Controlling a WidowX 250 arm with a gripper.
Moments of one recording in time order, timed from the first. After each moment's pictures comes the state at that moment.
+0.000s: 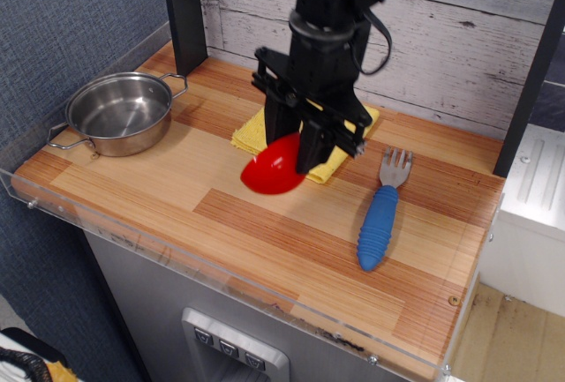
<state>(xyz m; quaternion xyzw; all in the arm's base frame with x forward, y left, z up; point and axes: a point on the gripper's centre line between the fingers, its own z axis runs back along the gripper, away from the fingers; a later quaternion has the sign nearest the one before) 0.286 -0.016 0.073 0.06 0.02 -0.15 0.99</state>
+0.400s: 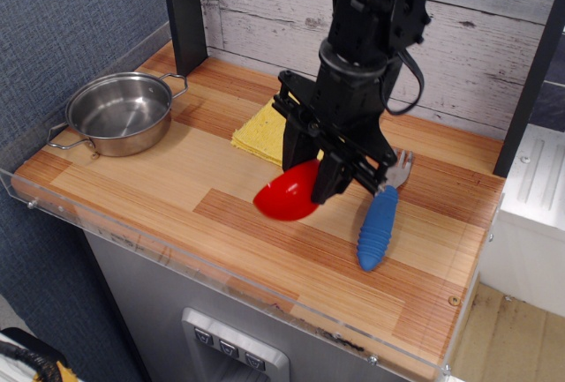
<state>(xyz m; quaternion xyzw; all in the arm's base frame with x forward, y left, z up) 0.270 -0.039 0.068 0.08 0.02 -0.18 0.98</state>
